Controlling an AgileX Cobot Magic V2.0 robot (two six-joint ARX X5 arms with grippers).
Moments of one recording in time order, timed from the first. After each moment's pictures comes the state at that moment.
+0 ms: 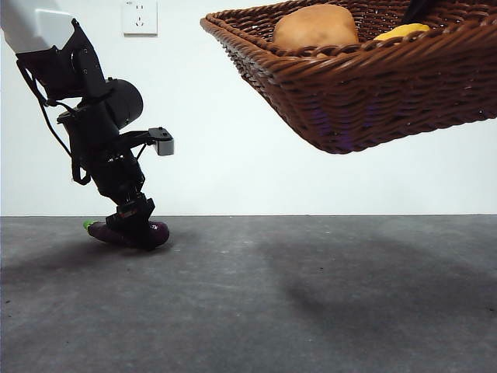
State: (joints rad) left arm -0.23 2.08 1.52 -0.44 0.14 0.93; right arm 0.26 1.12 1.18 -0.81 -0.43 0.05
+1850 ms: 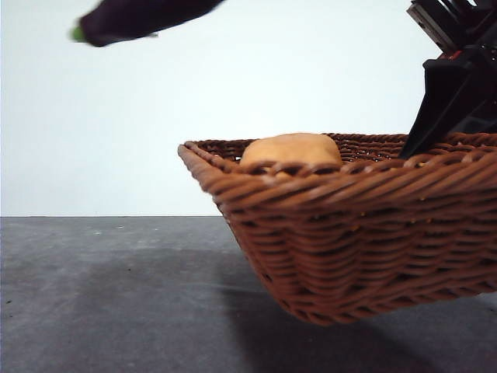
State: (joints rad) left arm -0.83 1.41 1.52 -1.06 0.18 0.69; right arm 0.26 1.22 0.83 -0.64 -0.60 0.17
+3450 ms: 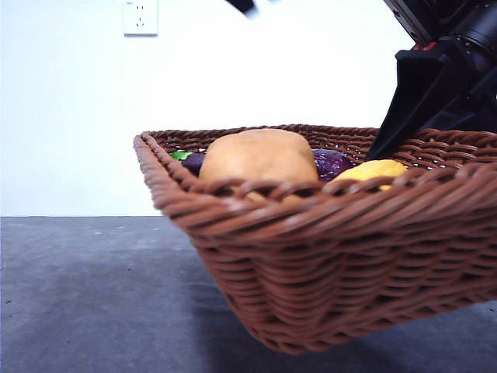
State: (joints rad) left arm -0.87 1.40 1.52 -0.92 0.02 0.43; right arm 0.37 1.22 0.83 -0.59 -0.57 0.19
